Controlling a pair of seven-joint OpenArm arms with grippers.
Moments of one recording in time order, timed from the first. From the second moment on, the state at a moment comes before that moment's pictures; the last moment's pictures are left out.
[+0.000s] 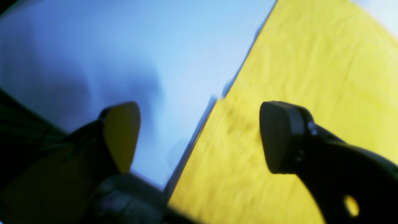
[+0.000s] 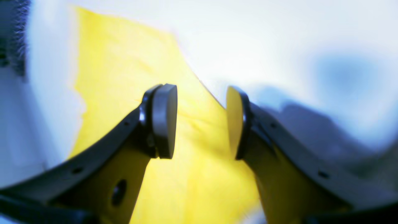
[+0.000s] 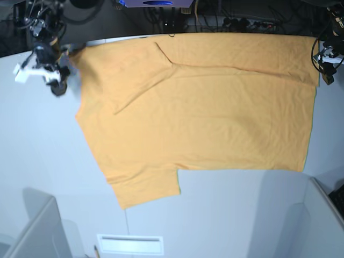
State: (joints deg) left arm 27.6 -9.9 -58.9 109.9 -31.9 -16.3 48.6; right arm -29.8 3.4 25.7 113.1 53.3 -10.4 -33.5
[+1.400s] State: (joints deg) left arm 27.1 -9.8 -57.7 109.1 -31.5 -18.0 48.6; right arm 41.9 13.3 2.9 19.8 30.6 23.7 -37.8
